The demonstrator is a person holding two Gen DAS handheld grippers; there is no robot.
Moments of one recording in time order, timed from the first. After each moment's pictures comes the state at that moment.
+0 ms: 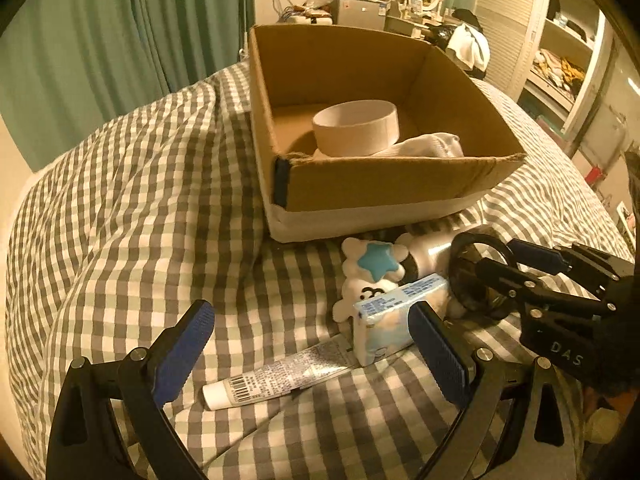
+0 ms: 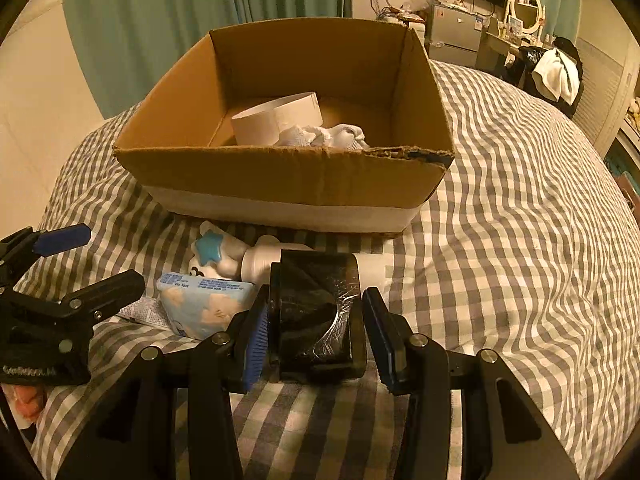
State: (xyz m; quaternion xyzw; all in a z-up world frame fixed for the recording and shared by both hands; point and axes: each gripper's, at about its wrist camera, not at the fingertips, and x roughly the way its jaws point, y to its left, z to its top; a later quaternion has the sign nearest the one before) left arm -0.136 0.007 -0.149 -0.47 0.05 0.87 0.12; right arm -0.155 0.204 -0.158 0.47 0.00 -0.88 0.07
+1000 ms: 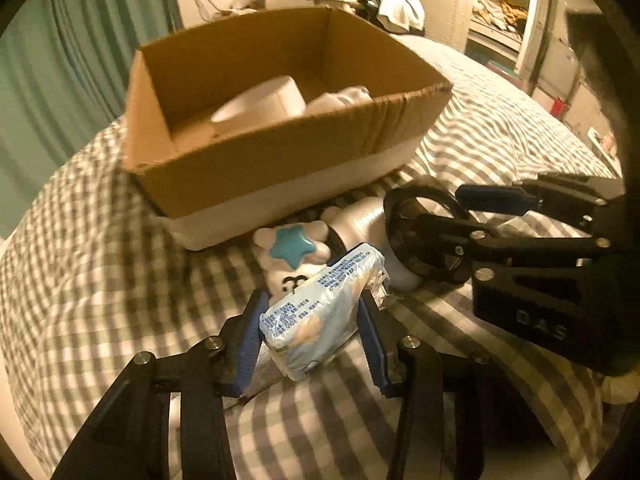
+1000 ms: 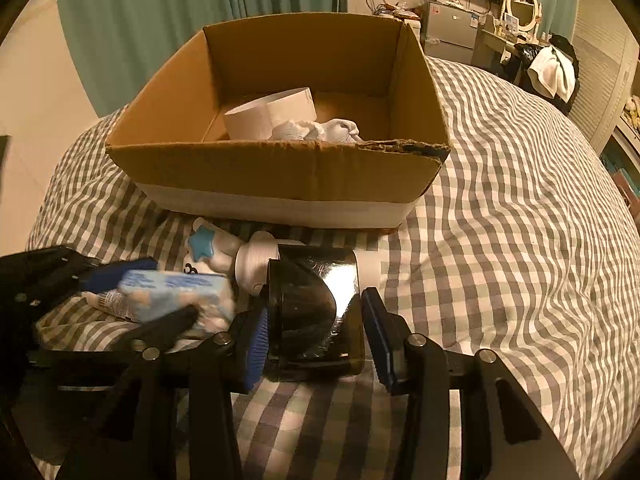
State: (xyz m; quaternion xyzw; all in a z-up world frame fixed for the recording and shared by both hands) left arm -0.118 0.051 -0.156 -0.46 0.14 0.85 0.20; right arm -0.155 0.206 -0.159 0.47 0.01 -0.88 0.06
